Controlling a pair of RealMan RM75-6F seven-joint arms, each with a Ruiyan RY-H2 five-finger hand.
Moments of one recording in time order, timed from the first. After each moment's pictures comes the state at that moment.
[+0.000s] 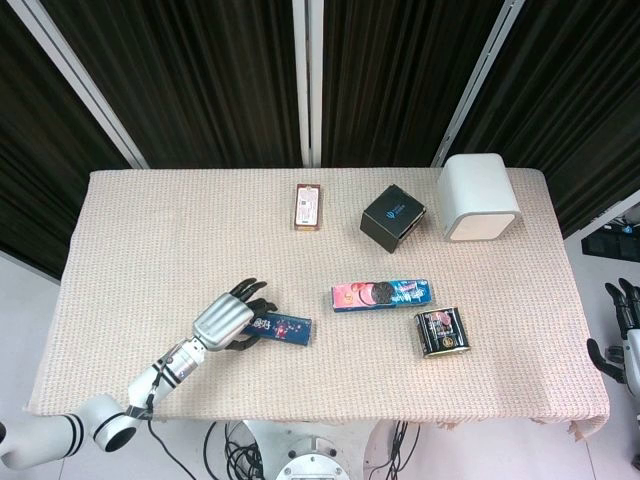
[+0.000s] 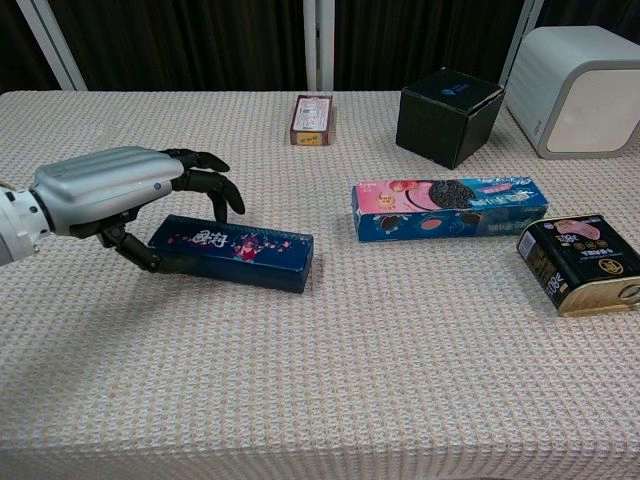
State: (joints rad) left arm -0.65 -1.57 -0.01 -1.35 1.63 1.05 -0.01; right arm 0.02 -1.08 0.09 -1.49 -1.44 1.49 0.13
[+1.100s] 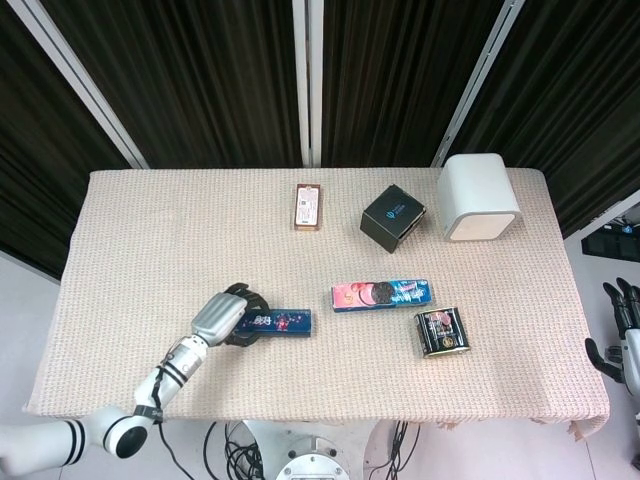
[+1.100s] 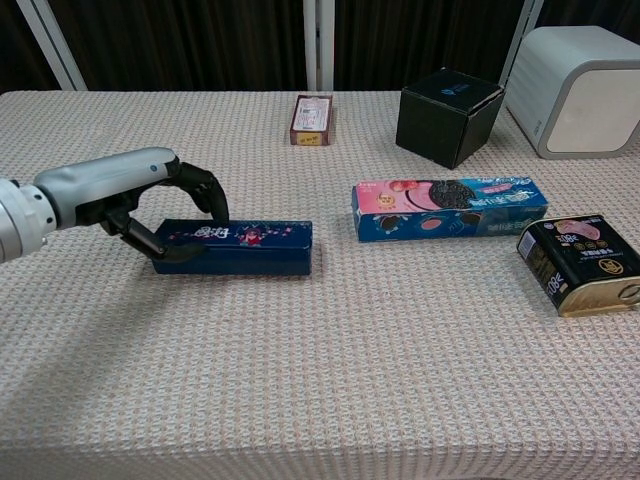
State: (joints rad) left arm -0.64 -1.54 -0.08 -1.54 1.31 0.94 -0.02; right arm 0.02 -1.10 0.09 -1.47 -1.45 1.50 0.14
